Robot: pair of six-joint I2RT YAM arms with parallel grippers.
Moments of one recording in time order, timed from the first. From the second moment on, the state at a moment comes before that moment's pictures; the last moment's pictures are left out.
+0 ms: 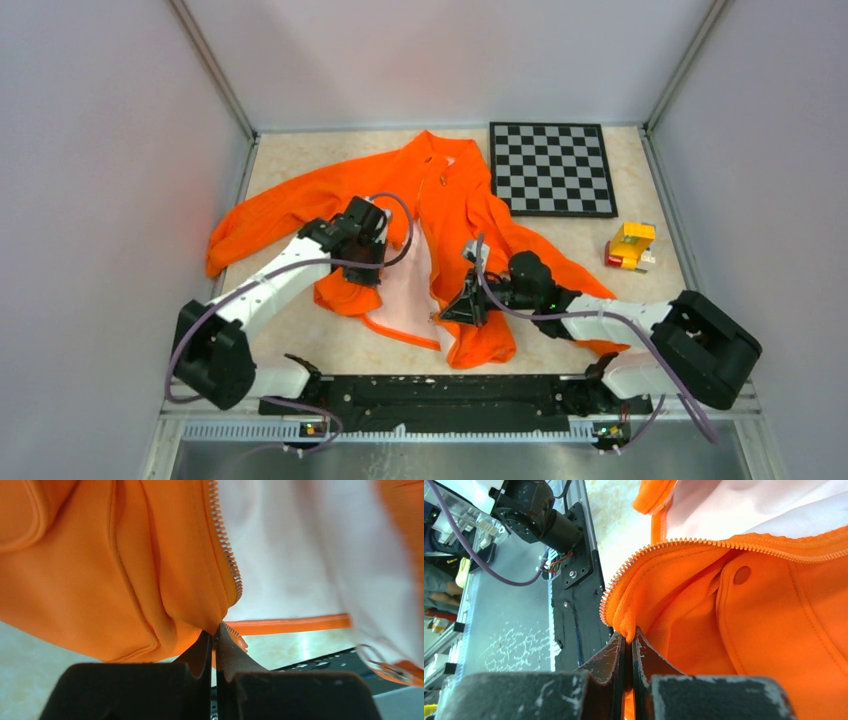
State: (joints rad) left arm -0.52 1.37 1.00 -0.87 -0.01 -0.29; right arm 0.83 1.27 0.41 0.56 -0.61 0.42
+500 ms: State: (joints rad) left arm -0.52 0.86 0.66 -0.38 0.33 -0.08; right arm 0.82 1.48 0.54 0.73 -0.79 0.37
